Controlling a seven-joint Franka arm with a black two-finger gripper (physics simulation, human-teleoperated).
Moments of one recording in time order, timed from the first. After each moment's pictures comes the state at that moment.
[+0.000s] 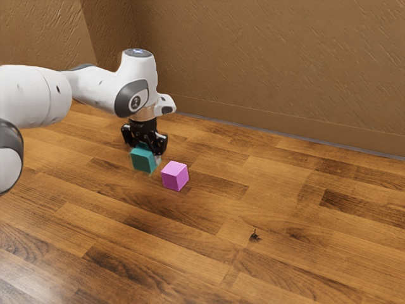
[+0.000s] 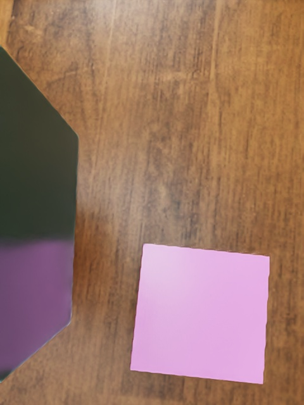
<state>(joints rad) -0.19 0.37 0.23 -1.70 0.09 2.06 -0.11</state>
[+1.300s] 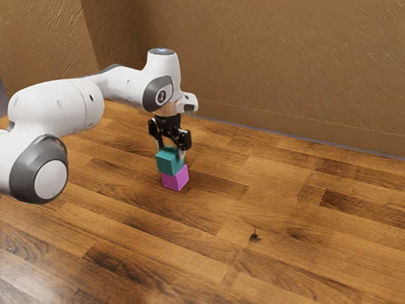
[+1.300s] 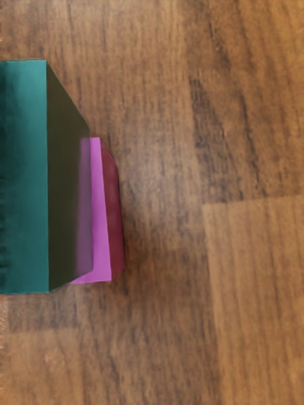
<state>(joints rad) -0.05 0.73 0.07 -1.19 0.04 1.91 0.08</state>
